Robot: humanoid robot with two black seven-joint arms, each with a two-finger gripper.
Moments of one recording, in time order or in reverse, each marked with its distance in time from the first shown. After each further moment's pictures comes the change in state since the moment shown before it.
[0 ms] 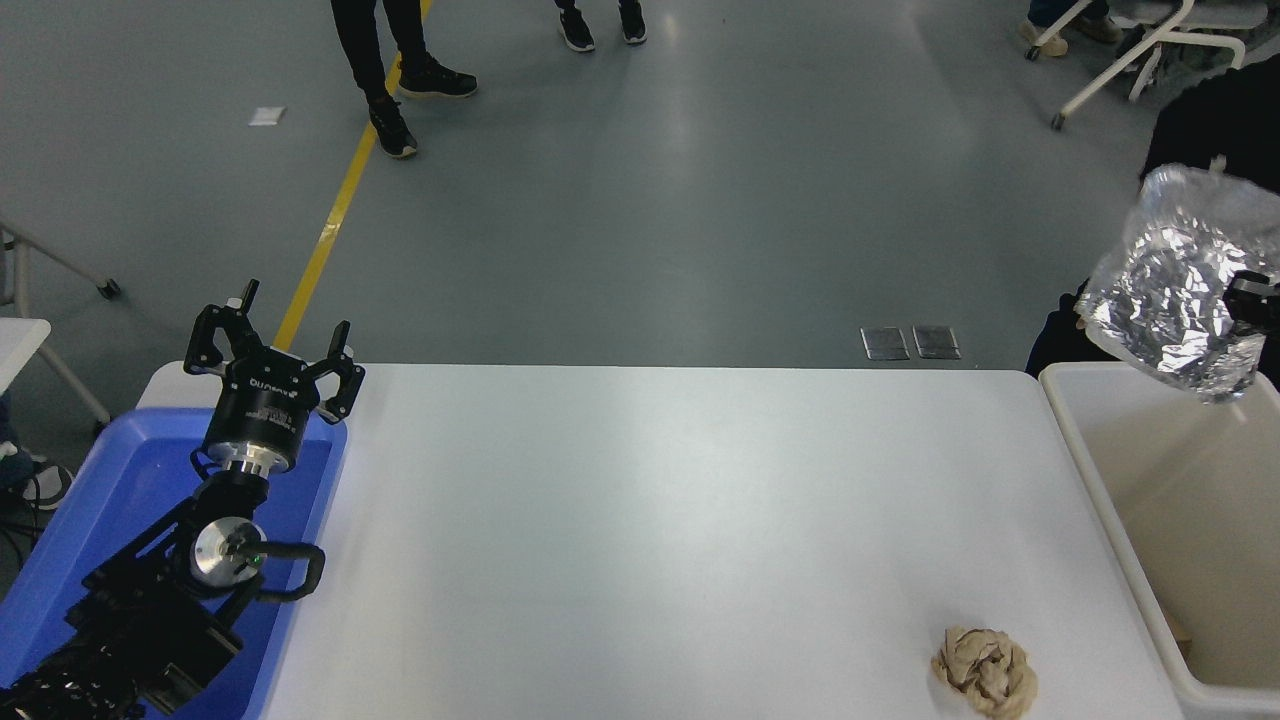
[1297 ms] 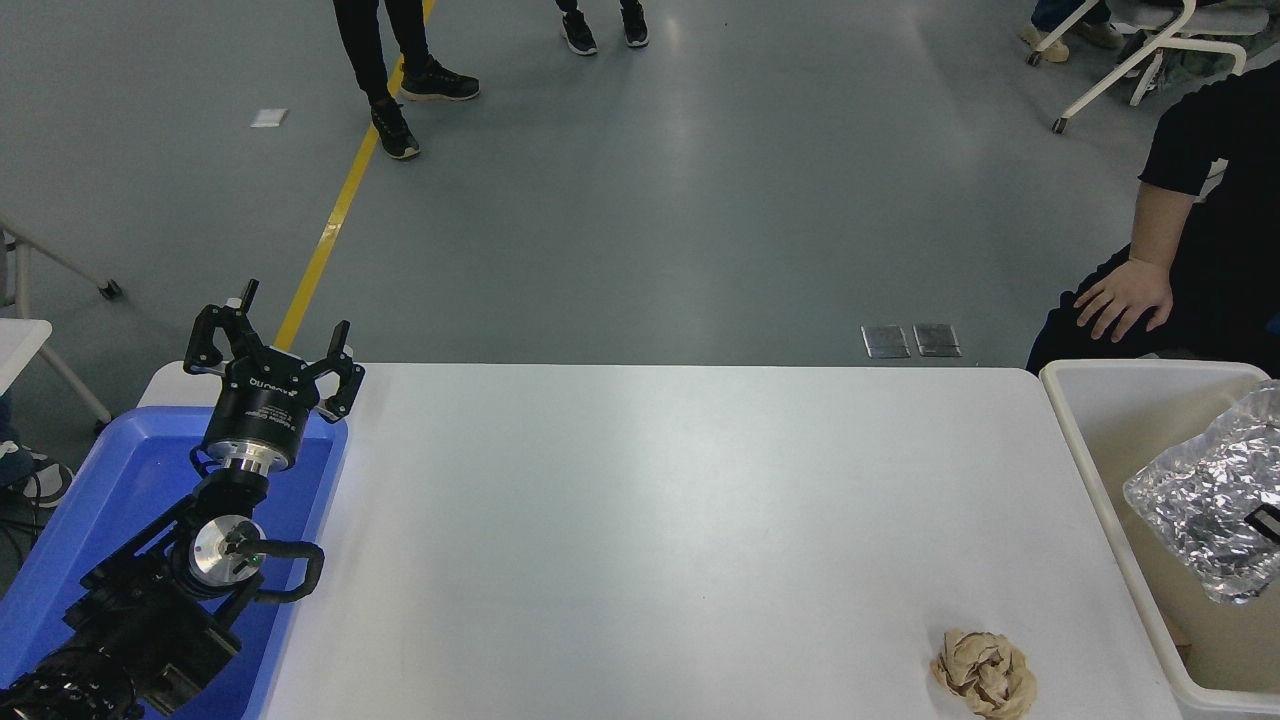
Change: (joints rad) left arm 0.000 0.000 0.000 0.000 0.000 0.000 0.000; right arm -0.593 0.105 0.361 -0.156 0.156 -0.403 -0.040
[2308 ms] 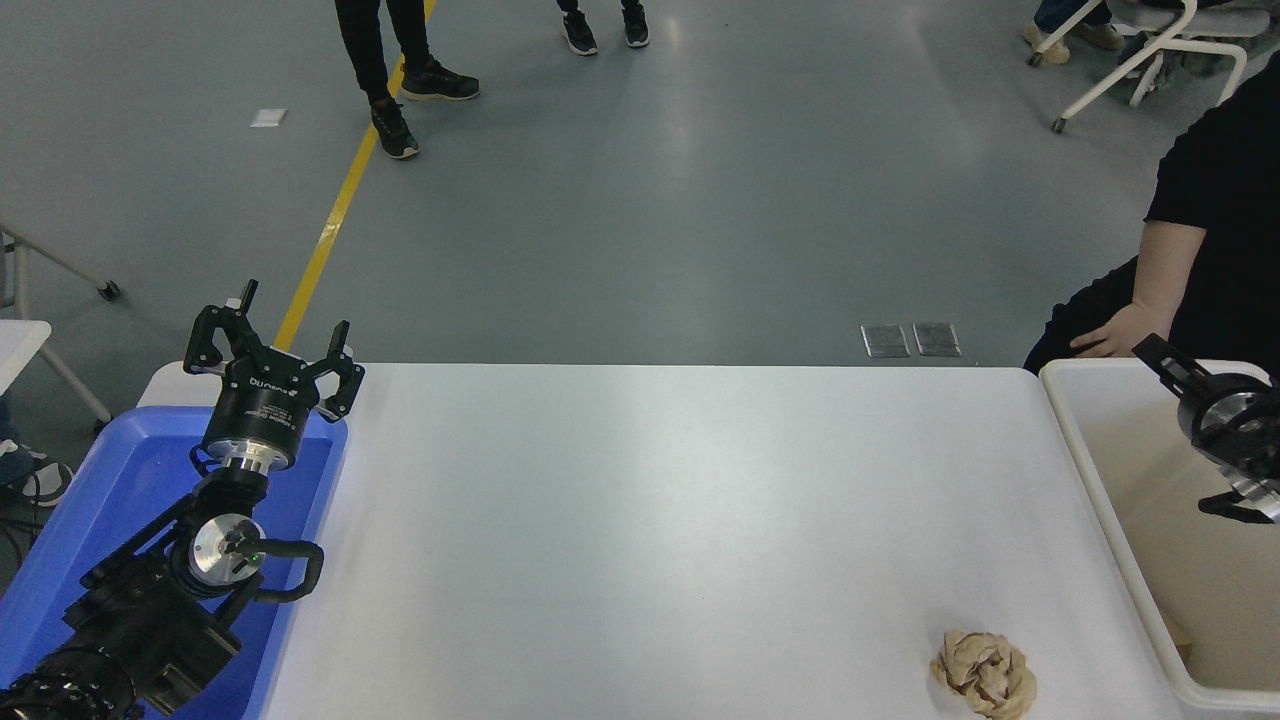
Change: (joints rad) left arm -0.001 0.000 0.000 -0.001 0.000 0.000 0.001; right arm 0.466 0.104 -0.069 0.165 -0.019 0.032 0.004
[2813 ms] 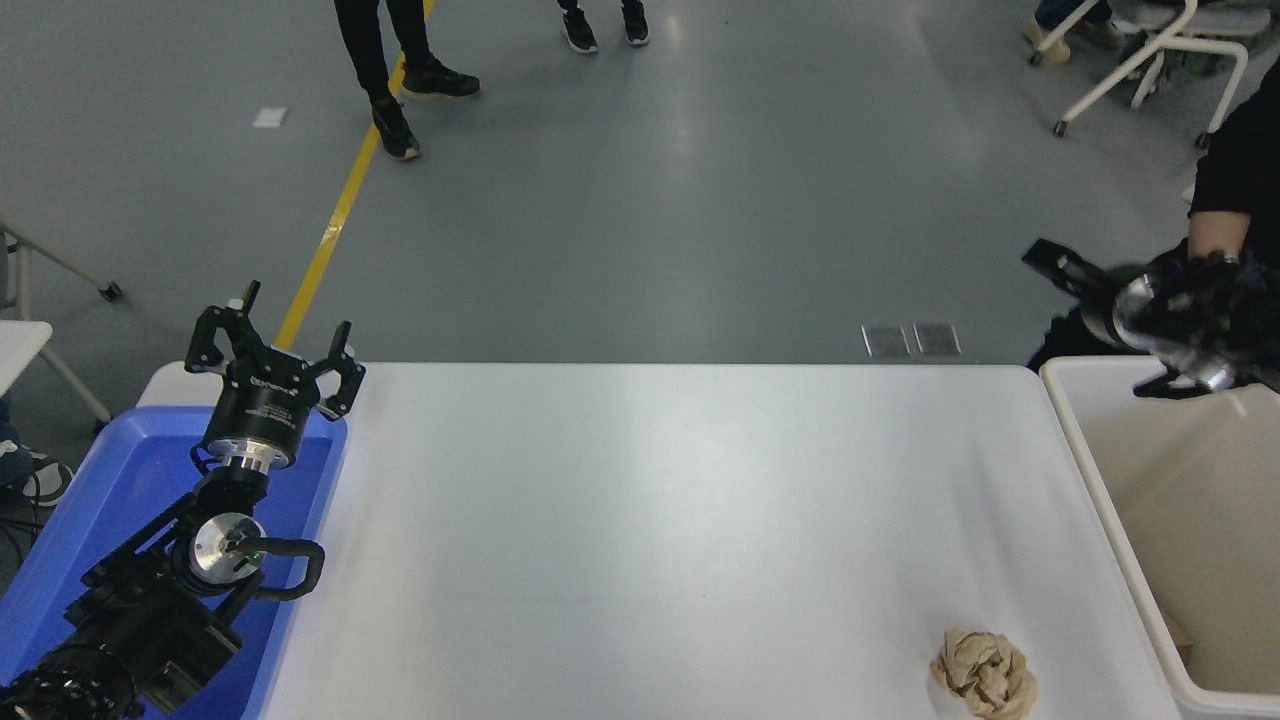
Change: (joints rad) left arm 0.000 0.000 0.001 0.000 0.000 0.000 0.000; right arm 0.551 0.090 -0.184 0.412 -0.085 0.231 0.000
